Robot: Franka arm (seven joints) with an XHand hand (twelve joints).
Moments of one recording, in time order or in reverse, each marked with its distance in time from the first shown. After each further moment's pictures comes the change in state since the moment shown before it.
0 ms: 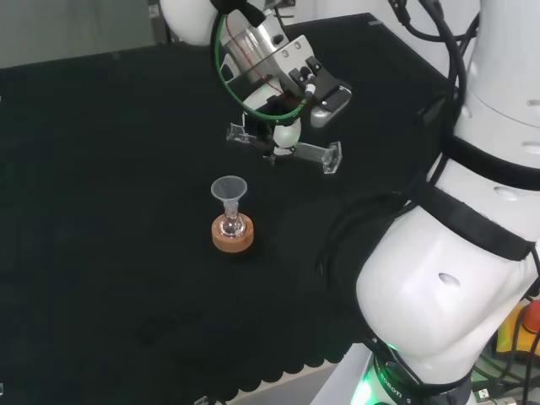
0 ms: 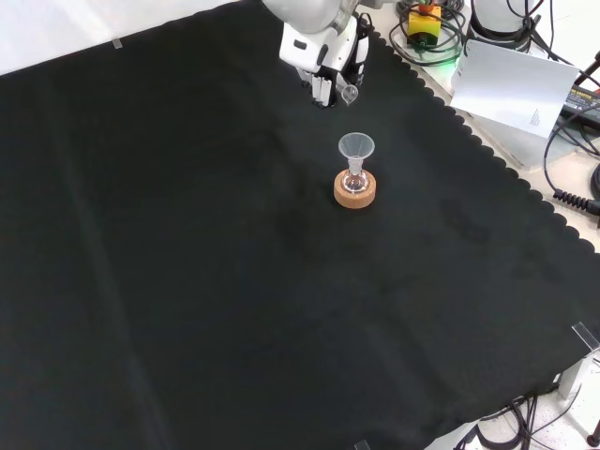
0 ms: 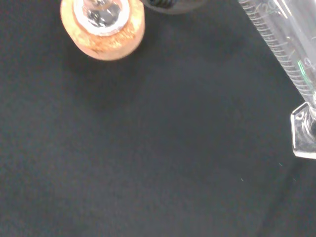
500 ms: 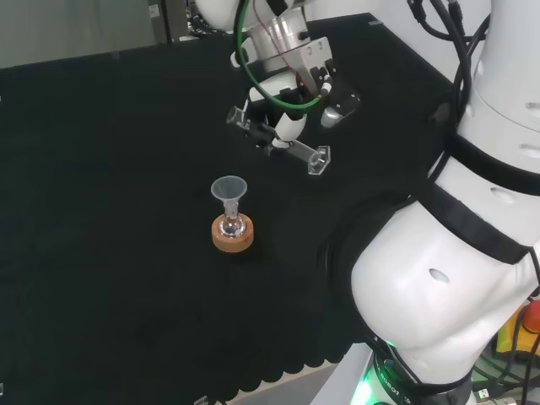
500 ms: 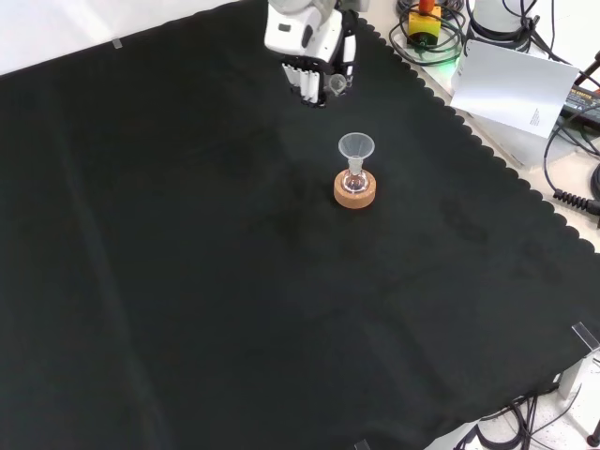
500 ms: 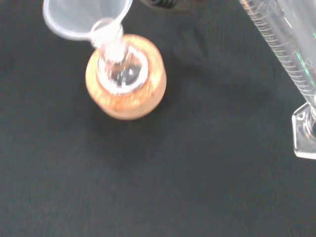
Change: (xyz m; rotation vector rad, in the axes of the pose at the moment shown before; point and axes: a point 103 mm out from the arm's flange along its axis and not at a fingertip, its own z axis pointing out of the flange) arm -0.023 0.016 0.002 -0.199 0.130 -0.110
